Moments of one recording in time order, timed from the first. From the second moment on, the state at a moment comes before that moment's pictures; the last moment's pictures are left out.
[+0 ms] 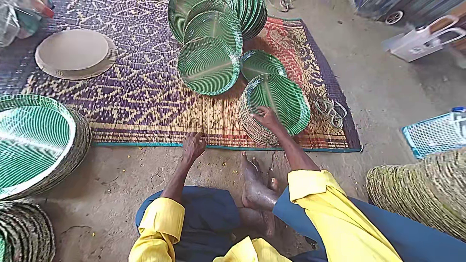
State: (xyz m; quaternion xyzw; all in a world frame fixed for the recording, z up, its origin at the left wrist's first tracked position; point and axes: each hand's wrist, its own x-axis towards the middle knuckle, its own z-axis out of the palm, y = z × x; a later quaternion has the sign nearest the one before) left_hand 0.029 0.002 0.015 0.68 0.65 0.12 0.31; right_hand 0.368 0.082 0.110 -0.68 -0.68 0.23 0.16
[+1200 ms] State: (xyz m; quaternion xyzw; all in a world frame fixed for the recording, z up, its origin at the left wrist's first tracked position) left_hand 0.026 -0.004 0.029 0.72 0.64 -0.01 0.28; right_hand 0.348 0.065 0.118 -0.69 -0.71 0.13 0.05
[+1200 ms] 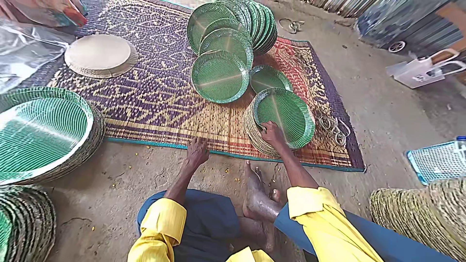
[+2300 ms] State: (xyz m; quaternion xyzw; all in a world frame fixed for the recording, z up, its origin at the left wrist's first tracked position) left_hand 0.020 -0.015 0.051 0.69 0.67 -0.01 0.29; right_hand 0.343 0.062 0.103 -0.72 -0.65 0.21 0.15
